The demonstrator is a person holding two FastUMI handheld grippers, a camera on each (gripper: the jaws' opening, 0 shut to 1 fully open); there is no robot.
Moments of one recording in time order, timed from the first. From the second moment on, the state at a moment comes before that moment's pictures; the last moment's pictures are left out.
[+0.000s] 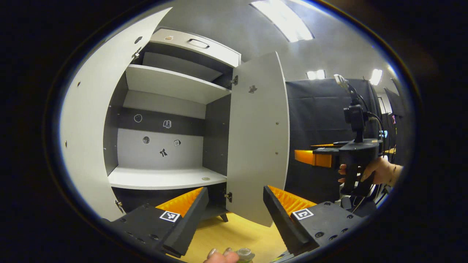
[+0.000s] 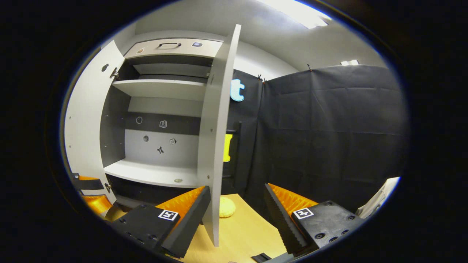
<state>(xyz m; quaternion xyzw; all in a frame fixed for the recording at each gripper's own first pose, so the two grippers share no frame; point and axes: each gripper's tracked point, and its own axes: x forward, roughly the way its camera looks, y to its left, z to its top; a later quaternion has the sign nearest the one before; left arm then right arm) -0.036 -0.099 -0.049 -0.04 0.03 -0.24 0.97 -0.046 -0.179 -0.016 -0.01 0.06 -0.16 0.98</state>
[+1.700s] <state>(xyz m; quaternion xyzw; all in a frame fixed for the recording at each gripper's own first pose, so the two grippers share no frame) -0.108 0.179 0.015 -0.03 0.04 0.20 0.98 0.057 -0.057 -0.015 0.07 0.04 0.15 0.99</state>
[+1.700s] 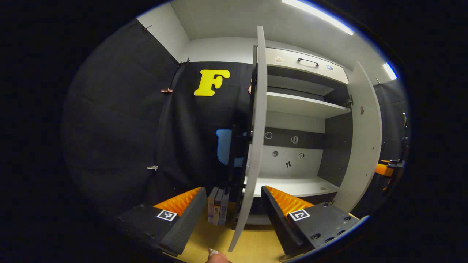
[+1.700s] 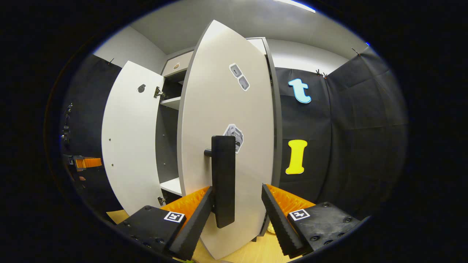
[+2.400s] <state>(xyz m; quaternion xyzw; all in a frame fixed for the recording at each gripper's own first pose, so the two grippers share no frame) -0.078 0.208 0.021 -0.04 0.02 0.07 1.00 0.067 0.008 -0.023 0.08 0.05 0.13 0.99</state>
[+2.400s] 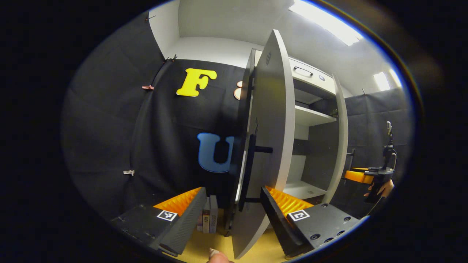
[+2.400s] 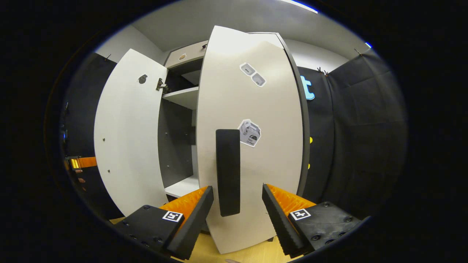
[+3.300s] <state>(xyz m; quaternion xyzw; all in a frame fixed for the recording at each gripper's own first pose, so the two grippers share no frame) -0.014 0.087 0.006 -0.04 0.02 -0.01 1.00 0.061 -0.057 -0.031 0.04 0.05 0.15 0.99</state>
